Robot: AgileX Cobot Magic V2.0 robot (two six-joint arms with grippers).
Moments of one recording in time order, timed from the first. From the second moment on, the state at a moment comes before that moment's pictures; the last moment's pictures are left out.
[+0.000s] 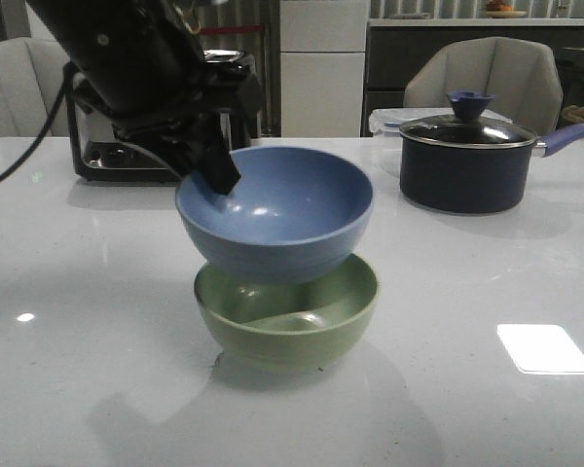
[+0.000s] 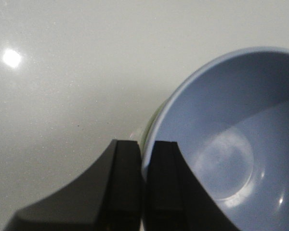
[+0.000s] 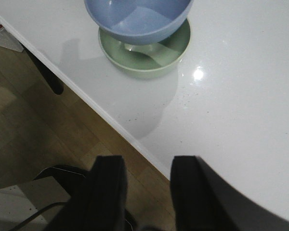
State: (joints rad) left arm -0.57 1.73 -1.26 -0.24 0.63 0.21; right arm 0.46 0.62 -0.64 0.28 0.84 -0.28
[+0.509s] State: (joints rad) left arm -0.57 1.85 -1.26 -0.30 0.59 0.21; right arm 0.46 0.62 -0.64 0.28 0.84 -0.28
